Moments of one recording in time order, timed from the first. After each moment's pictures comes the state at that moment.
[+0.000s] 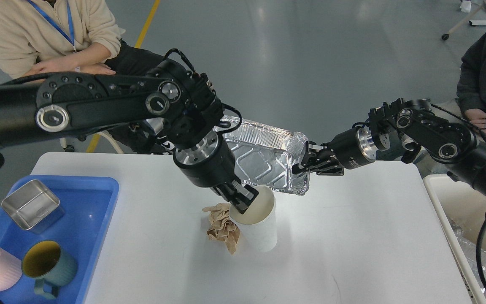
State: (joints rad) left arm -1.73 0.27 0.06 -1.40 0.45 -0.96 0.51; right arm 1.10 -0.33 0.33 0.77 -0.88 0.96 0.02
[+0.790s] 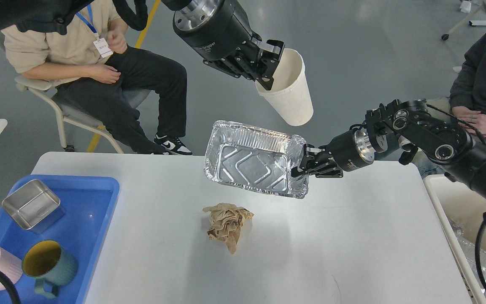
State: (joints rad) left arm -1.93 0.16 0.08 -0.85 0.29 -0.96 0.49; right arm 1.11 -0.33 0.32 0.77 -0.89 0.96 0.02
